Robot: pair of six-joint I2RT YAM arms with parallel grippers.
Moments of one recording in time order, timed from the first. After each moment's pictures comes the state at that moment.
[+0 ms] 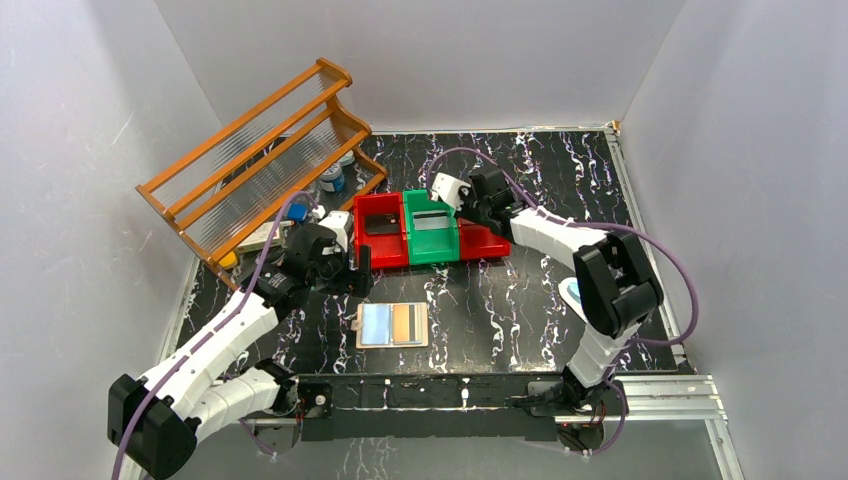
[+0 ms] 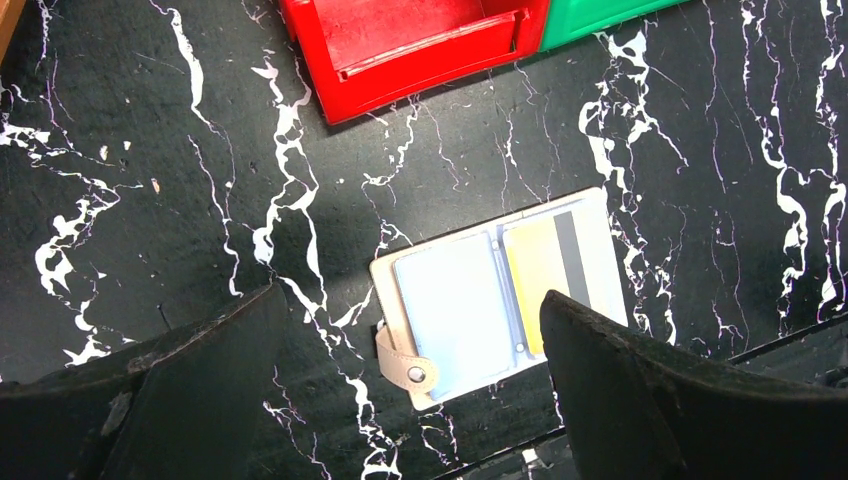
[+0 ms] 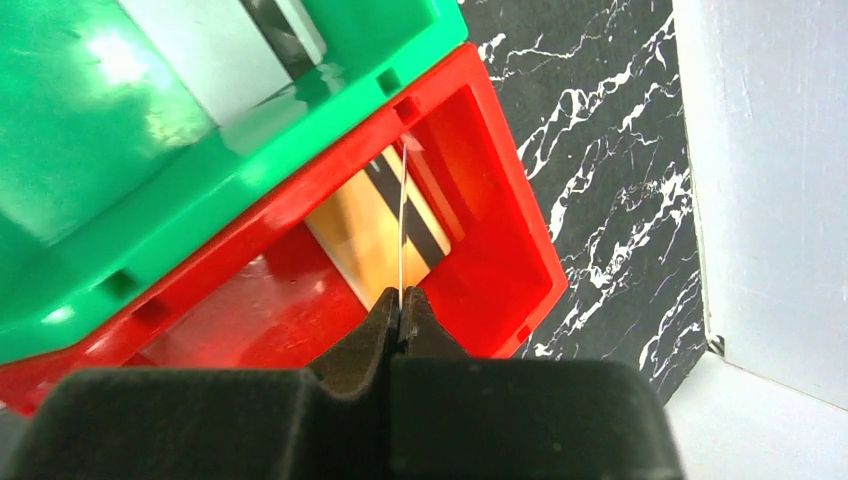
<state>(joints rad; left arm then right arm) -0.56 0.97 0.76 -0.61 -0.05 -0.35 0.55 1.71 1.12 -0.12 0.05 -0.79</state>
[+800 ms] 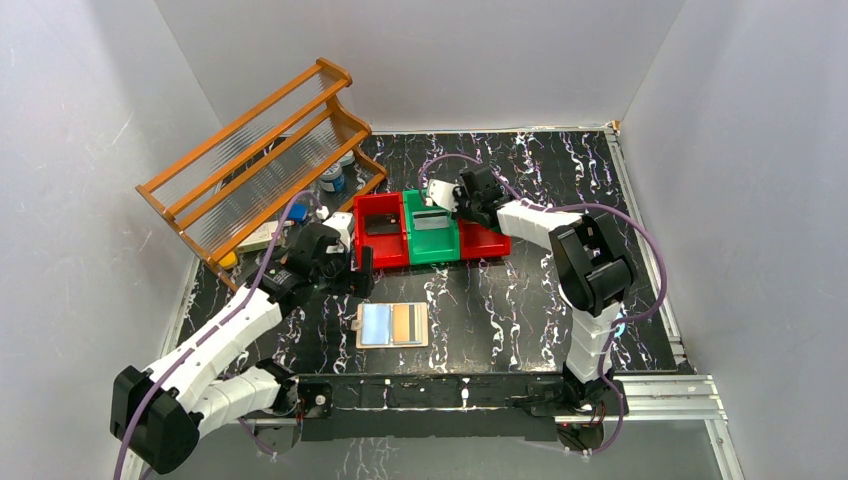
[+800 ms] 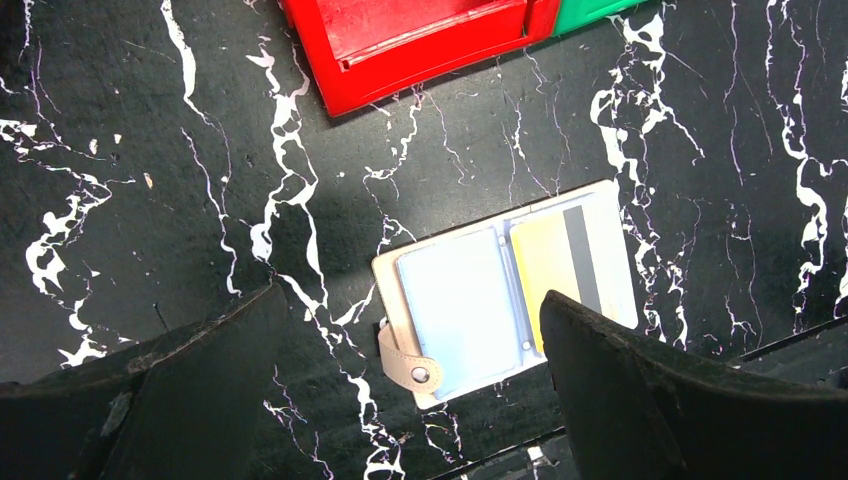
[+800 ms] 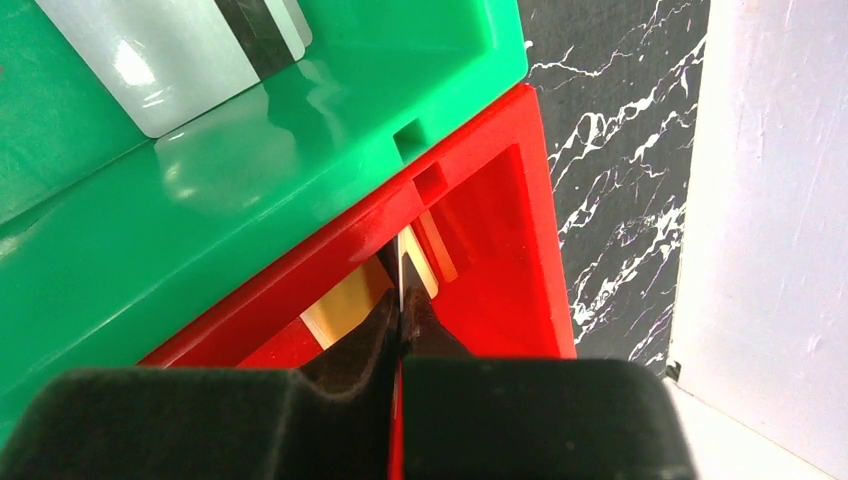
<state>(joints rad) -0.56 1.00 0.76 -0.61 -0.04 -0.34 0.52 1.92 1.25 -0.11 0.09 -0.94</state>
